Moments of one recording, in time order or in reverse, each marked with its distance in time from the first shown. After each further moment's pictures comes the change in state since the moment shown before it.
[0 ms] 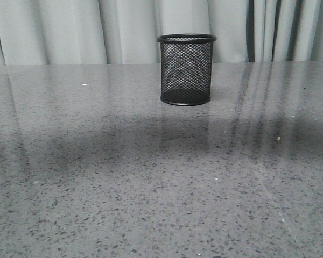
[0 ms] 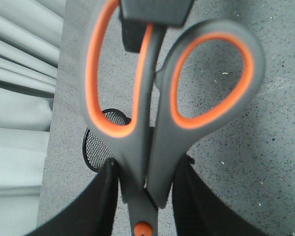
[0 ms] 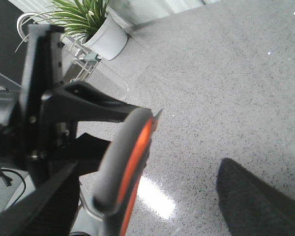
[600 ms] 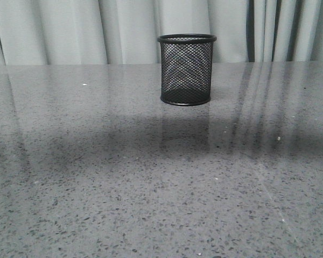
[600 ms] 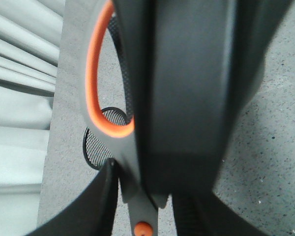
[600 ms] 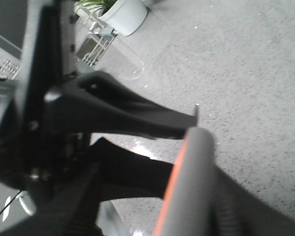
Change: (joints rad) left arm 0.000 0.000 0.000 0.002 0.002 0.000; right arm 0.190 0.155 -0.103 0.005 -0.092 -0.016
